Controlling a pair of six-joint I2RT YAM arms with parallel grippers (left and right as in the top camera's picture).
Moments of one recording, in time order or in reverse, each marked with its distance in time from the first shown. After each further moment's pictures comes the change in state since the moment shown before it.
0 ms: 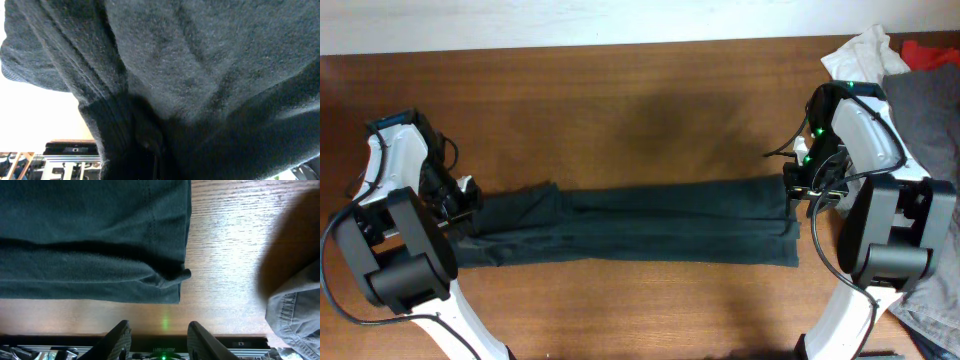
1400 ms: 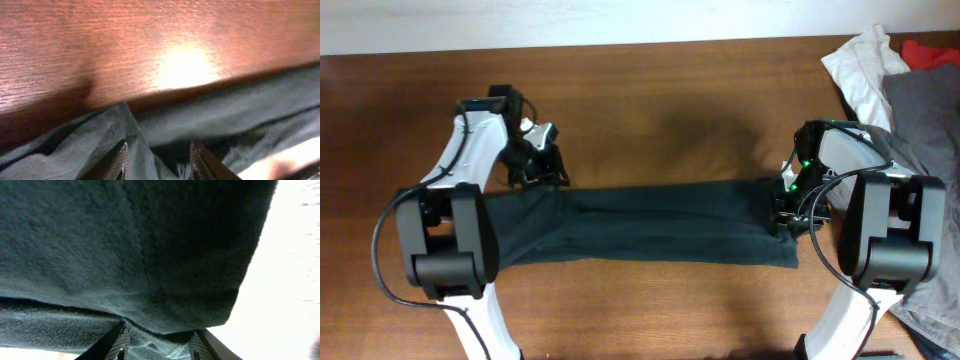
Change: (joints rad) left arm -0.338 0.000 -0.002 0.453 0.322 -0.035; right arm 0.004 -0.011 -0.301 0.317 -0.043 -0.014
